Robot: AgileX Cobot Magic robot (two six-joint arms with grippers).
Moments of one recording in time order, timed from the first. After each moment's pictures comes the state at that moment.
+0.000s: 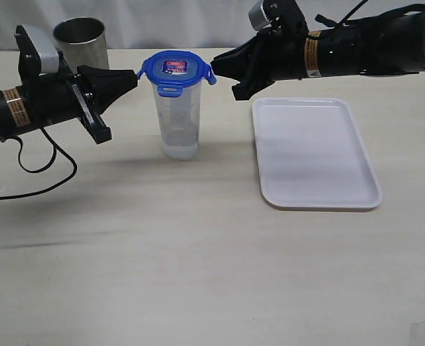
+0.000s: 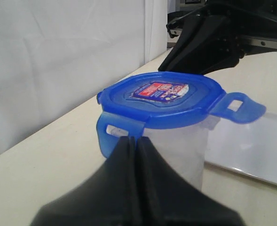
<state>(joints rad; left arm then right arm) -0.06 2.02 -0.84 1.04 -1.21 -0.32 0.20 2.02 -1.30 -1.51 -0.76 1.09</state>
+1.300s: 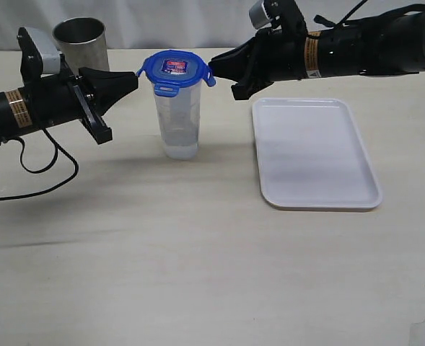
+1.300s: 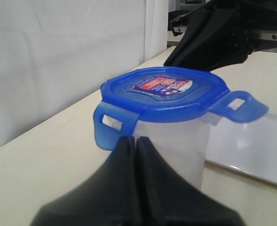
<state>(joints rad) -0.06 2.03 -0.85 1.04 -1.21 -0.34 0.20 2.02 -1.30 -1.52 -0.79 1.12</state>
